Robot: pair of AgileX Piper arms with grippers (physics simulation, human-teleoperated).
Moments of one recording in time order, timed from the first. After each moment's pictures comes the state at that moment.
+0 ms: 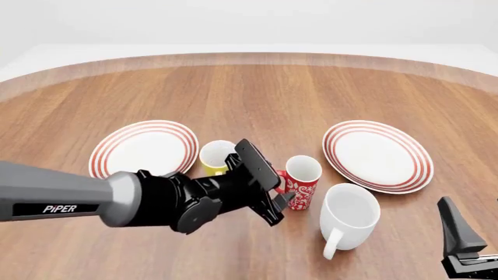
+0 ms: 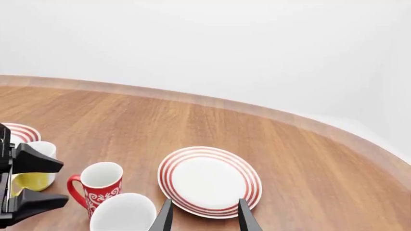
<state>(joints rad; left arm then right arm) -0.85 1.77 -0.86 -0.29 0.23 0.02 0.00 -0.01 0.01 -0.13</state>
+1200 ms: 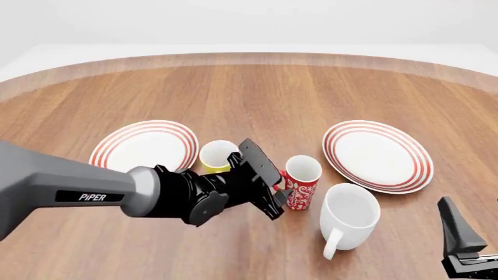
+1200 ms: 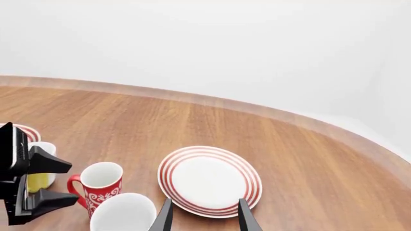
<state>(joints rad) -0.82 1.86 -0.92 -0.30 0.25 0.02 0.00 -0.01 0.01 -0.13</state>
